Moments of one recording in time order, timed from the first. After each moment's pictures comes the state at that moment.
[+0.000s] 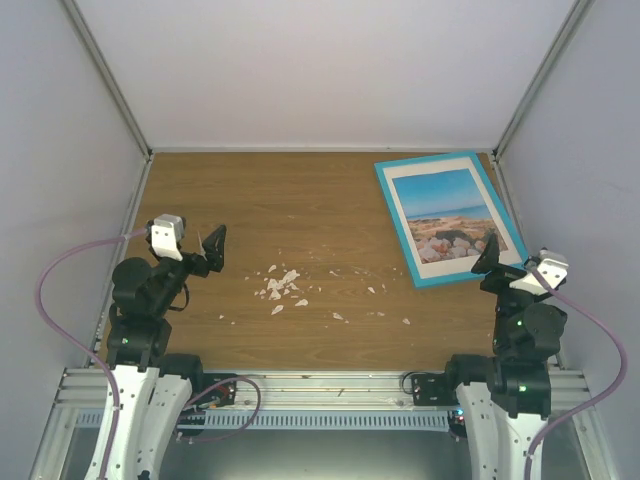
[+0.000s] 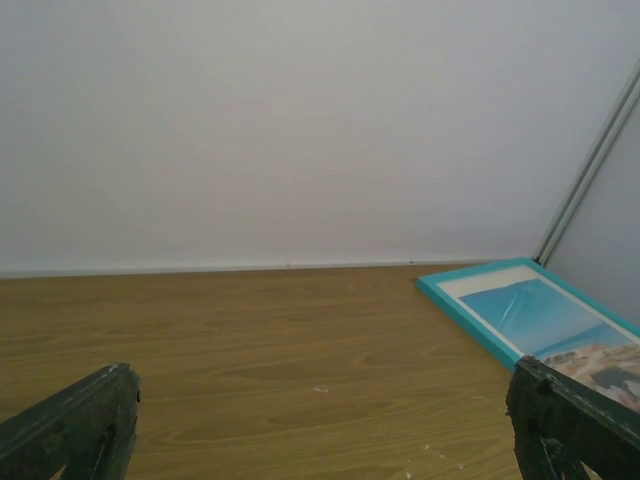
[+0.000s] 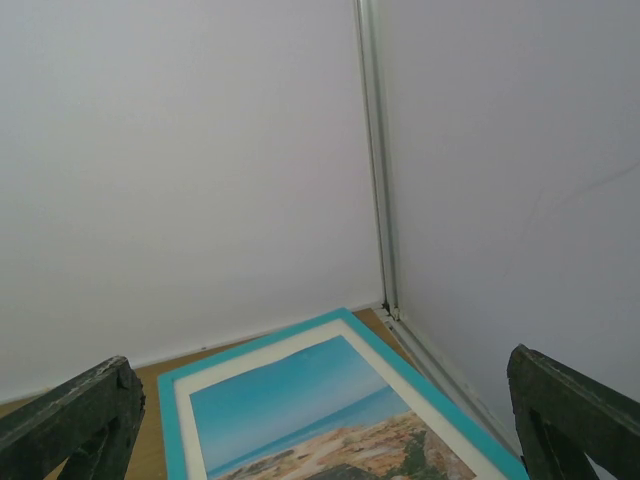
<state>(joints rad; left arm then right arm) -0.03 0.46 0.65 -0.25 0.26 -0.17 -0.06 0.16 0.62 -0.37 0.21 0.11</state>
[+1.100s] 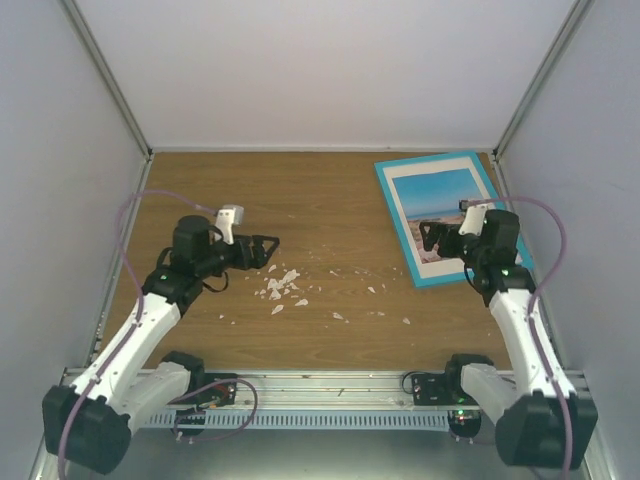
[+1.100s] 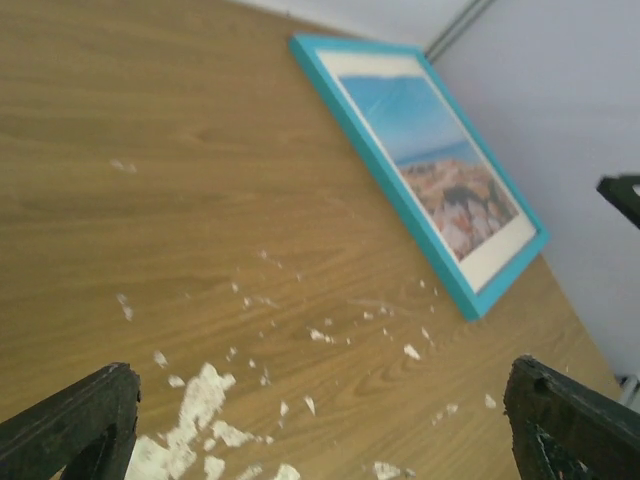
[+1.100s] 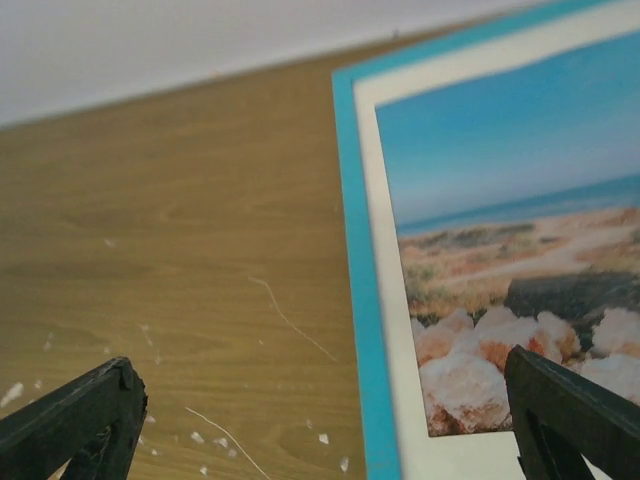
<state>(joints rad) -0.22 0.90 0.70 -0.28 0.48 -0.40 -0.06 0.89 0.72 -0.34 -0.34 0.16</state>
